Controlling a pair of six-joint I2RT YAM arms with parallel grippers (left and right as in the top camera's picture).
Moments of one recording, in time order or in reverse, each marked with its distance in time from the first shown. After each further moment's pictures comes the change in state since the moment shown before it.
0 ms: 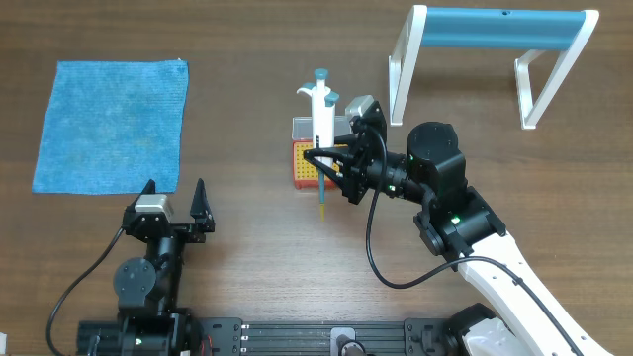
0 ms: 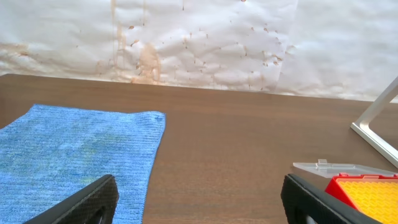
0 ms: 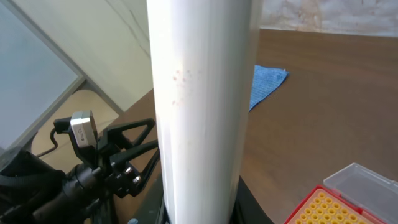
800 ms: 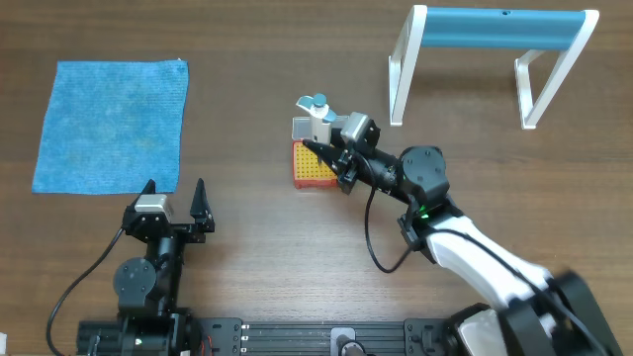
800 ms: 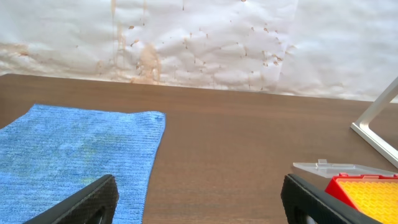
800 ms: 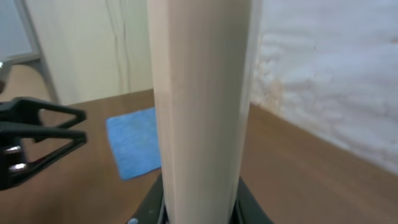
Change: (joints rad) left arm 0.000 0.000 0.000 0.000 0.000 0.000; right arm -0.019 0.242 -0.241 0.723 0.043 -0.312
